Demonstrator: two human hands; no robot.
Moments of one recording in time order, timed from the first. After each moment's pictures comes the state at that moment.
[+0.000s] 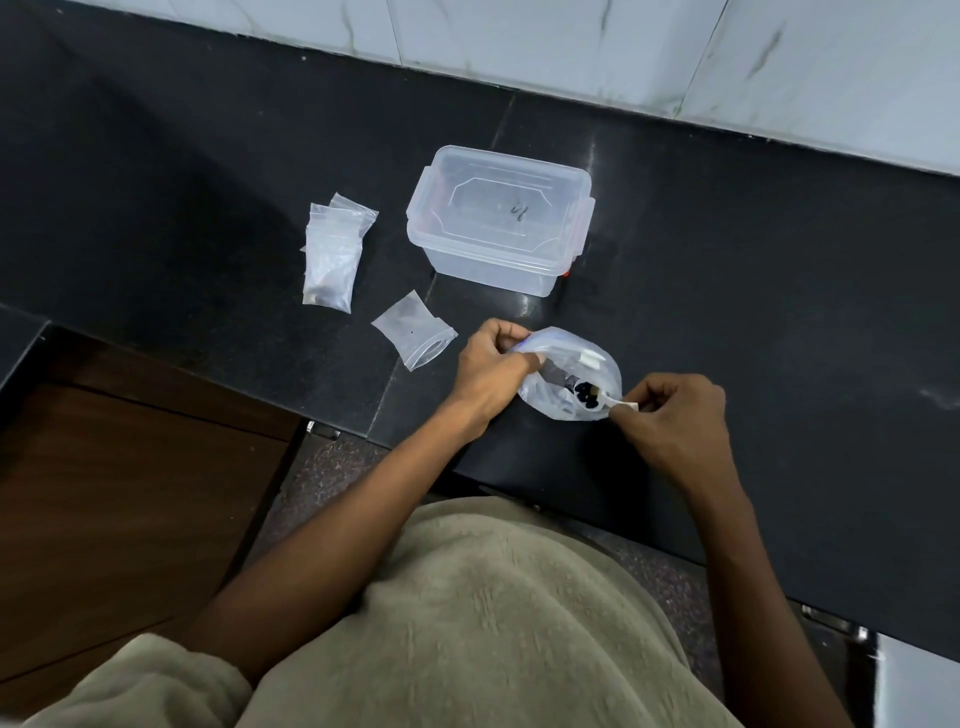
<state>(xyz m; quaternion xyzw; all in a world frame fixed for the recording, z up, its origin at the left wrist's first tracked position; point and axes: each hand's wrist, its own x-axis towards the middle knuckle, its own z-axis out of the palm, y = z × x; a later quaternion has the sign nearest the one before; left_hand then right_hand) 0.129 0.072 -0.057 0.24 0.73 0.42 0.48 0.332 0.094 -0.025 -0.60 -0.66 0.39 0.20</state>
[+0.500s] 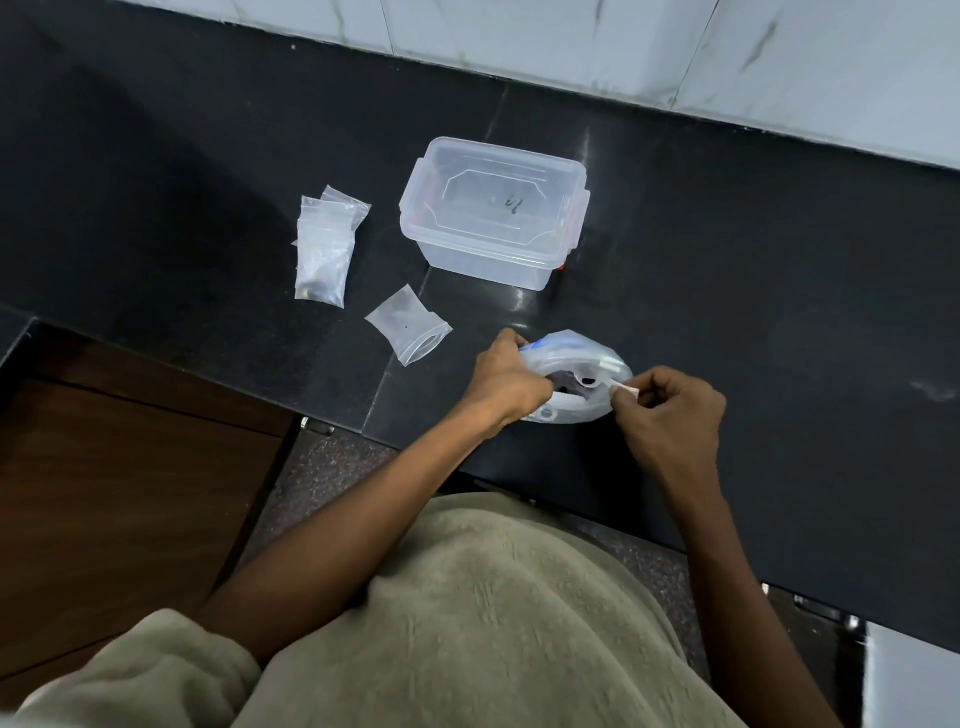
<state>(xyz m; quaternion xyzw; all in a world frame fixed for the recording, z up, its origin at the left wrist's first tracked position) 0.148 0.075 -0.053 0.33 0.79 0.25 0.45 0.329 0.086 -0.041 -0.62 -0.63 0.37 0.30</state>
